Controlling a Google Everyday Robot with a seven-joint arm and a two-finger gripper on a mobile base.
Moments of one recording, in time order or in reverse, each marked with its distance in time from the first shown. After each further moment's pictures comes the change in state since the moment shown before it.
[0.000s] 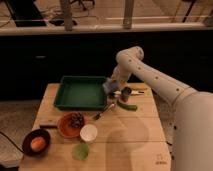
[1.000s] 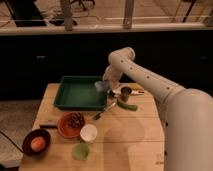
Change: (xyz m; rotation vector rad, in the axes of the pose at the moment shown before) arm -0.030 -0.037 0.019 0.050 -0.038 -0.037
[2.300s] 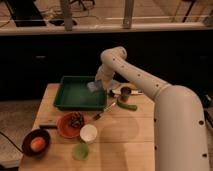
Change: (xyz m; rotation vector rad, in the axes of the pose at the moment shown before) arm -0.034 -0.029 0.021 -0.019 -0.071 -0.060
